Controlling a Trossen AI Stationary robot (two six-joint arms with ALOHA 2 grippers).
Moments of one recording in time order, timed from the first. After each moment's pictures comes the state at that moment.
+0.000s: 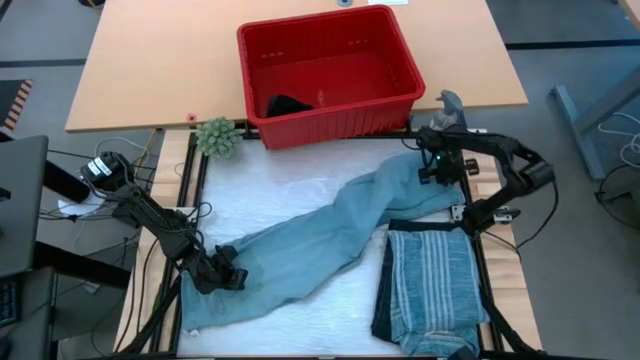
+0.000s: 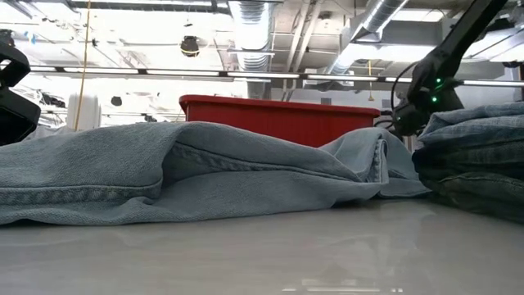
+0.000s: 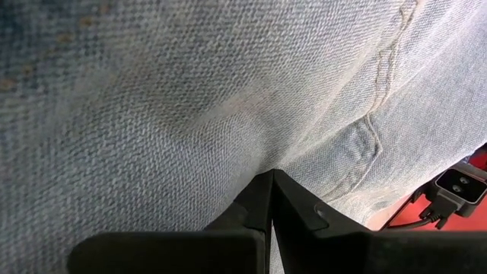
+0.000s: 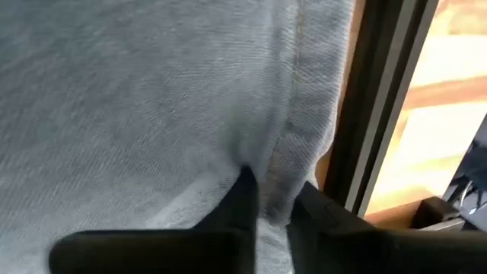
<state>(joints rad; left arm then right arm) -0.80 1.24 0.30 -0.03 -0.19 -2.04 -1.06 1.50 0.76 -1.04 0.24 0.53</state>
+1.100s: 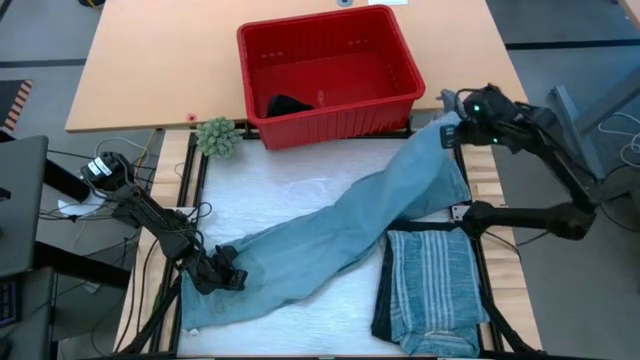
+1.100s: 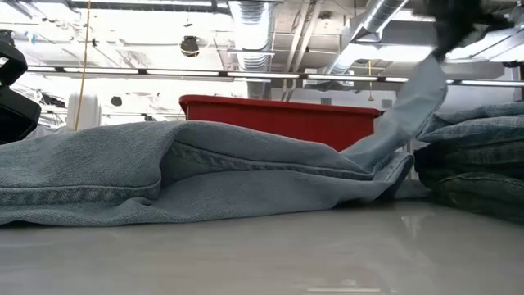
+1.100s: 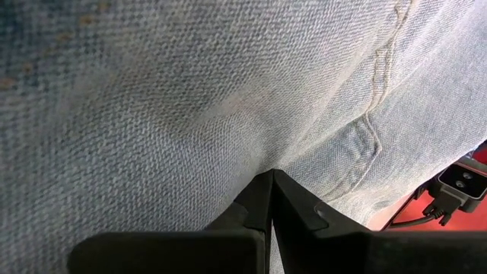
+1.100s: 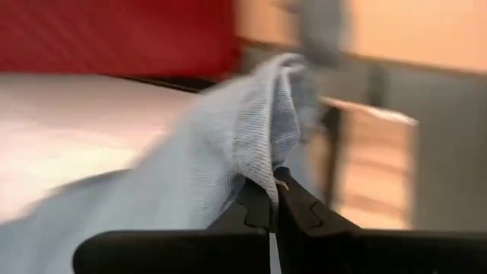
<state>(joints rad) -0.80 1.24 0.30 -0.04 -0.20 -2.01 -0.78 1.00 1.43 -1.41 0.37 0.47</state>
